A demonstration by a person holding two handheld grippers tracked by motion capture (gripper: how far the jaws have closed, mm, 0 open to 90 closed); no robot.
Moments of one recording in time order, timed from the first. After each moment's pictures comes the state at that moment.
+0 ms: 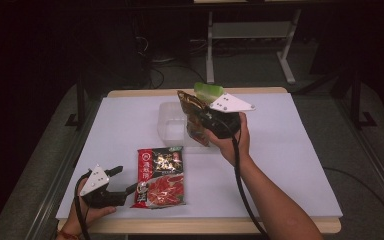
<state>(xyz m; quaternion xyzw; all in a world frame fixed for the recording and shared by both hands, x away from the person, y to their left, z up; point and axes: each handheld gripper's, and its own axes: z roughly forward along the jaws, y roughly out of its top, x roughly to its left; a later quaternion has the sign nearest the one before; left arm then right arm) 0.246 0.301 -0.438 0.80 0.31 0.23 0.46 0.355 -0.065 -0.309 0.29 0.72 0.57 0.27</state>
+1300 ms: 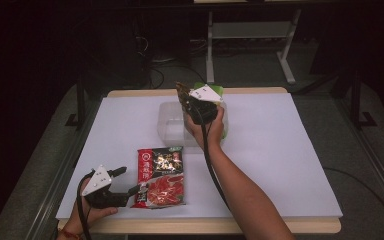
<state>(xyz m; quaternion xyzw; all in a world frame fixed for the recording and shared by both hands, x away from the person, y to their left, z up) 0.247 0.296 -0.439 0.81 0.29 0.21 0.47 0.419 -0.013 -0.347 0.40 0.67 0.54 0.32</state>
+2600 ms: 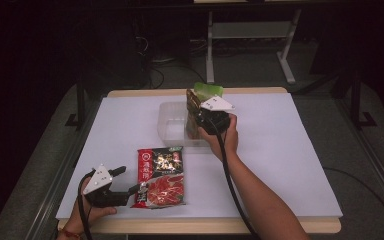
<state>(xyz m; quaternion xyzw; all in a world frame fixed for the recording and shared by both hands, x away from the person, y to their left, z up) 0.249 0.295 -0.440 0.80 0.31 0.22 0.46 0.400 -0.048 -0.363 0.37 0.72 0.50 0.30</state>
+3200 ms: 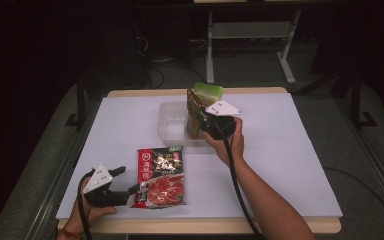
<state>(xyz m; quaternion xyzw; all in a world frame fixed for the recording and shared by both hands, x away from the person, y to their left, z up) 0.251 0.297 -0.440 0.80 0.32 0.21 0.46 0.381 -0.061 -0.360 0.34 0.73 0.51 0.30</state>
